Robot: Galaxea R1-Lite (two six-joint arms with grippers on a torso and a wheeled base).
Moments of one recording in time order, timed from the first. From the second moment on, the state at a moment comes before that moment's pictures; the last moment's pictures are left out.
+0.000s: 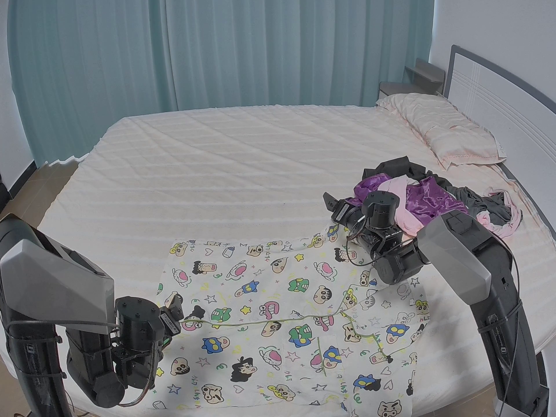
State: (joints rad) left arm -0.48 2.20 -0.12 -1.55 0.65 -0.69; right arm 0.37 2.69 -1.65 -0.98 -0.17 0.55
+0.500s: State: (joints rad) left arm -0.48 2.20 -0.11 -1.55 0.65 -0.69; right arm 0.34 2.70 -1.78 -0.99 -0.18 0.55
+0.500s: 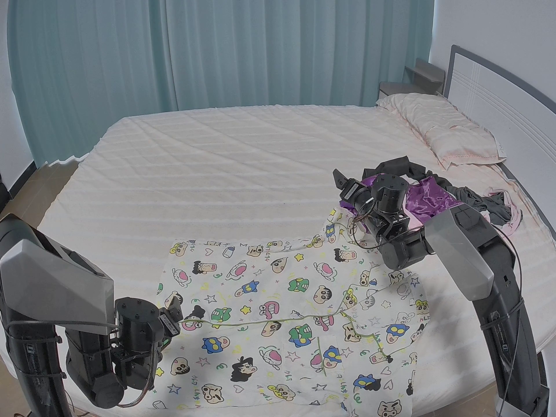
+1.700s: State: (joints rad) left arm -0.48 2.20 -0.10 -1.55 0.67 -0.69; right arm 0.37 2.63 -1.48 -0.79 -0.07 0.73
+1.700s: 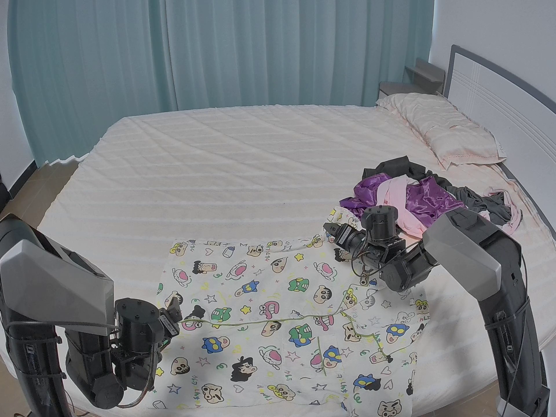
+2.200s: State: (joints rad) left arm -0.48 2.20 -0.10 -1.55 0.67 -0.69; right arm 0.35 2.70 -1.64 -0.77 -0.10 0.73
